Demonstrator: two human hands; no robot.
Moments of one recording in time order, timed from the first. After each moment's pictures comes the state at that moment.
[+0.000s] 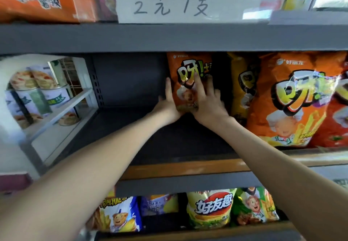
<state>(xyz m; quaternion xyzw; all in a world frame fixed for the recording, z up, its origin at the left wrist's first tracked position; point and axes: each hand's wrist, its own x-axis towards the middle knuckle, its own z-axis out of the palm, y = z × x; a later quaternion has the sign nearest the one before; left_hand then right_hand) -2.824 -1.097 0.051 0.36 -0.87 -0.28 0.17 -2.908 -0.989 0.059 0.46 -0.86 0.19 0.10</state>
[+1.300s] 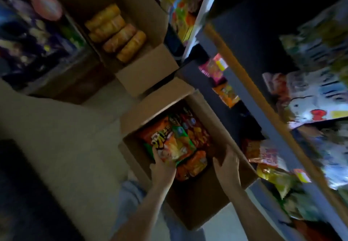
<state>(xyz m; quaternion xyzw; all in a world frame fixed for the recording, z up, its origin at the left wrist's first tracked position) -2.624 -0.687 -0.615 0.82 -0.09 -0.56 0.07 -2.798 -0.737 -0.591 0.50 -0.77 -0.02 -0.39</state>
